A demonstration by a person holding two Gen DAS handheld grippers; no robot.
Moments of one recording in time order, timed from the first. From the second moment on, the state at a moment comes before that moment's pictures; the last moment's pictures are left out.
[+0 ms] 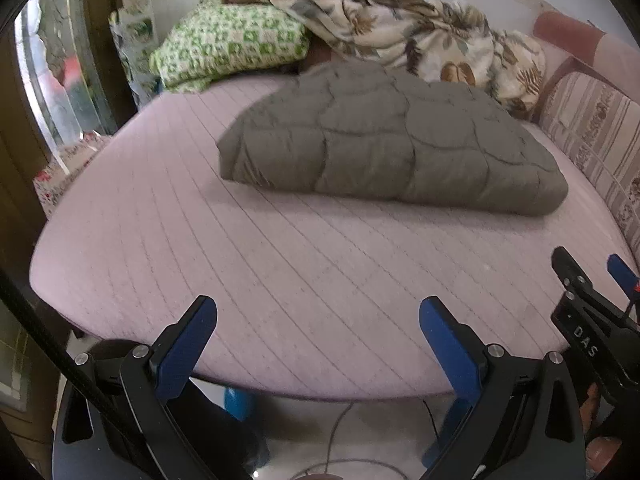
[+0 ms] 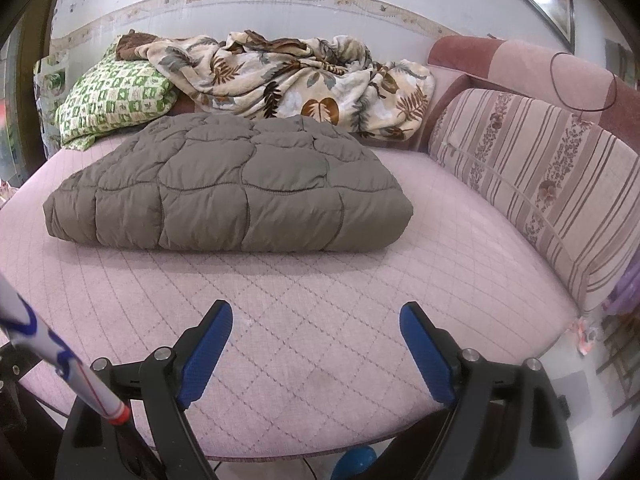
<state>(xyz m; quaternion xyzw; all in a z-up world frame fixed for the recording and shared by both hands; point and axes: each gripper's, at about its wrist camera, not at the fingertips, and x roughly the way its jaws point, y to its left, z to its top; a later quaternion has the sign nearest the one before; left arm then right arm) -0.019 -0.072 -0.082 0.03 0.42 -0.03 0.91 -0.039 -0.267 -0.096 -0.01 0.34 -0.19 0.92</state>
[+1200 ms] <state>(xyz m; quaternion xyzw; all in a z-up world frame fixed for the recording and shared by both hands) 0.034 -0.060 -0.045 0.02 0.37 -0.01 0.93 0.000 -0.261 -0.065 -0.03 0.28 -0.15 0.95</state>
